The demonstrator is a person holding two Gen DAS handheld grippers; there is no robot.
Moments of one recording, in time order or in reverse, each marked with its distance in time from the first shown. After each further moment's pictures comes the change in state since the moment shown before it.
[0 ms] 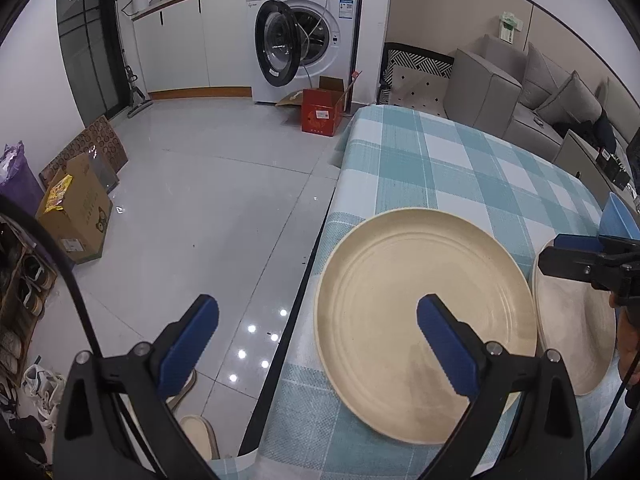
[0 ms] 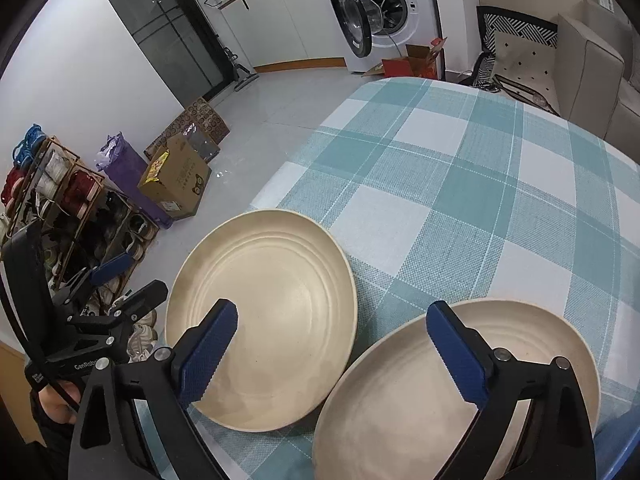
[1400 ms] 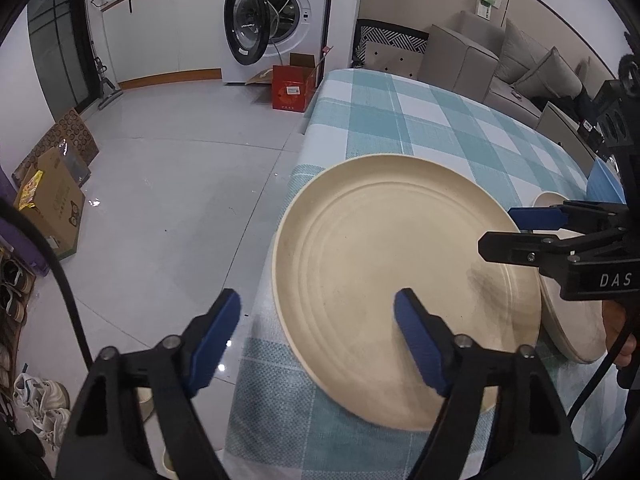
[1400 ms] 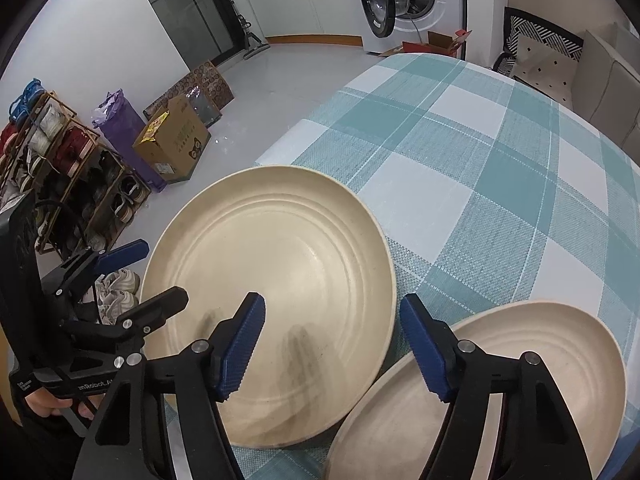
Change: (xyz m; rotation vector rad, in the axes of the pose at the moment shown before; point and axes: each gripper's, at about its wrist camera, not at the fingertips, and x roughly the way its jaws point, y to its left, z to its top) left arm 0.025 -0.009 -0.023 0.051 0.076 -0.096; right arm 0.043 0.027 -0.009 -0.113 0.077 -0.035
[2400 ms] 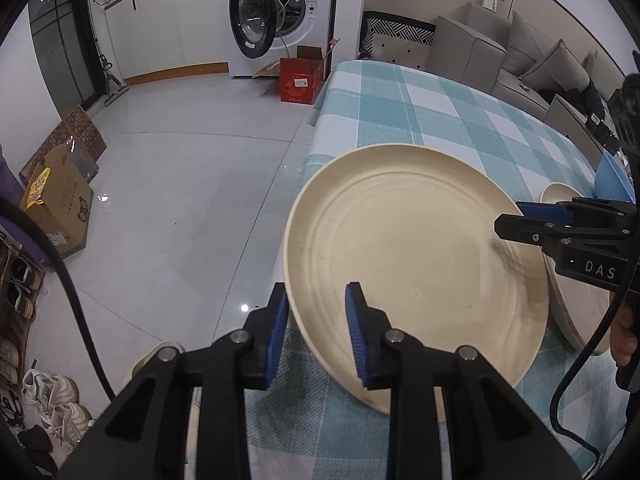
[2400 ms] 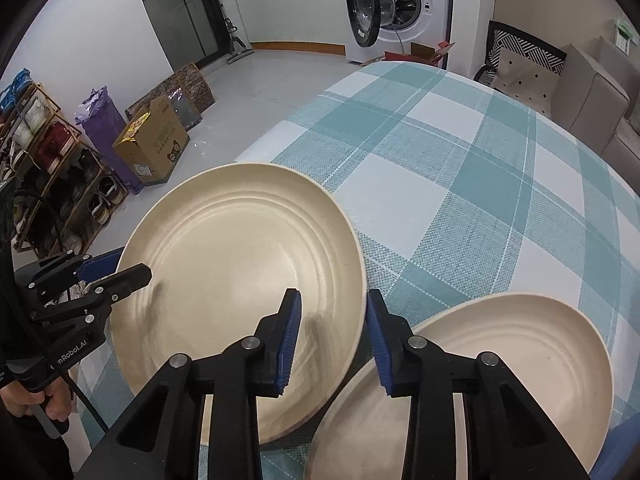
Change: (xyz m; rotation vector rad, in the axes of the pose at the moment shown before) left arm -0.004 0.004 -0.005 0.007 0.026 0.045; right arm -0.001 -0.001 -0.009 -0.013 -0.041 -0.102
